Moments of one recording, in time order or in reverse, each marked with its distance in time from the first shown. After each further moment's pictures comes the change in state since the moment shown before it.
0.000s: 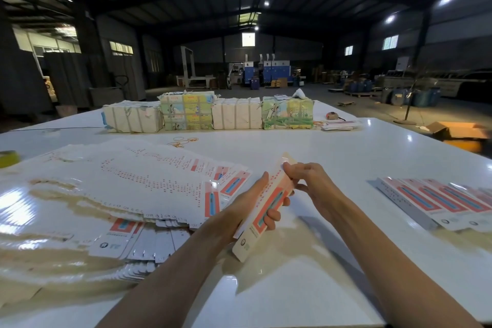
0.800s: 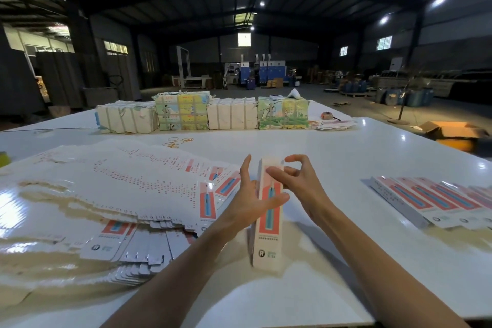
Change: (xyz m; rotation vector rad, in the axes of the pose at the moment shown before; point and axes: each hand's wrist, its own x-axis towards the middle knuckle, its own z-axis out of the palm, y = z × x) left_hand -0.004 -0.006 0.023 0.820 0.511 0.413; right_hand -0.008 0.008 0.014 0.043 0.078 -0.090
